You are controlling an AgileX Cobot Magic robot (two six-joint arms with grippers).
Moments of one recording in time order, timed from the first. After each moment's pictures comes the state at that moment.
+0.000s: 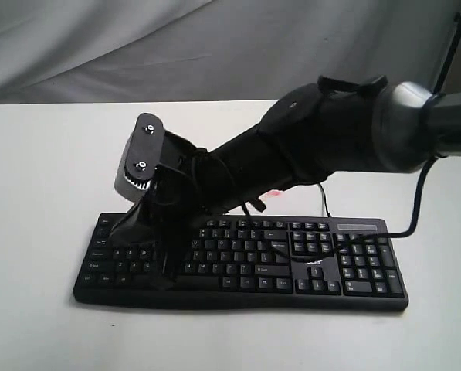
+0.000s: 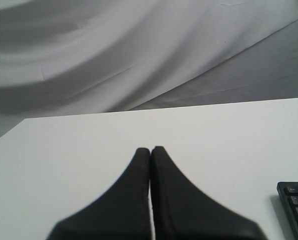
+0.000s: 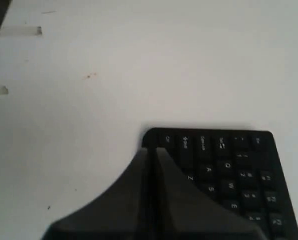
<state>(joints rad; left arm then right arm) 0.13 0.00 -0.01 0.03 0.19 0.09 0.43 1.91 -1.24 1.23 0.68 -1.75</state>
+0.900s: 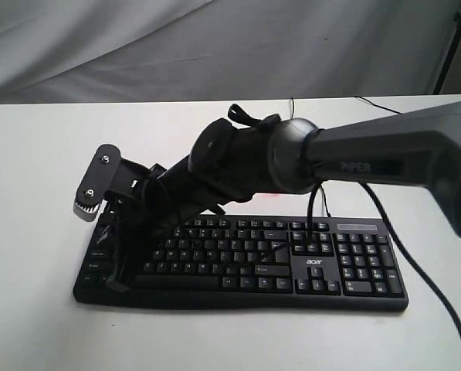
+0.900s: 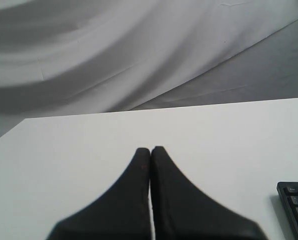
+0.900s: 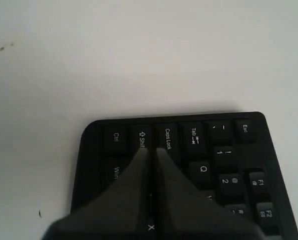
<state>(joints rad) 0.13 0.00 -0.01 0.03 0.19 0.09 0.52 2.16 -1.47 0.99 0.49 -1.46</state>
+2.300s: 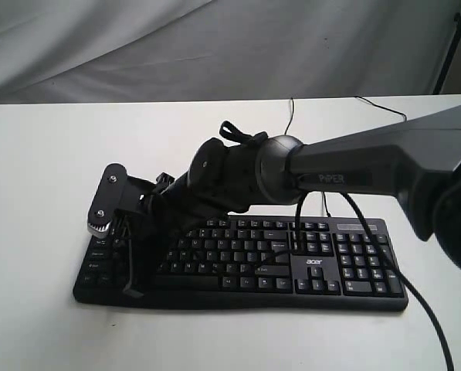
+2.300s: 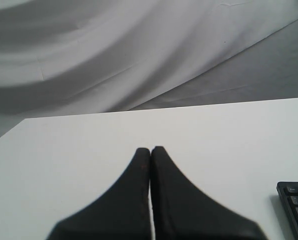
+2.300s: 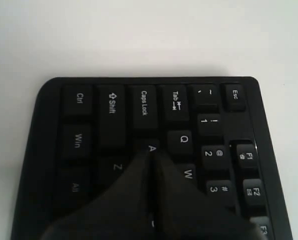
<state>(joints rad) 0.13 0.00 -0.01 0.03 0.19 0.09 0.52 2.23 -1.48 0.89 0.42 -1.46</state>
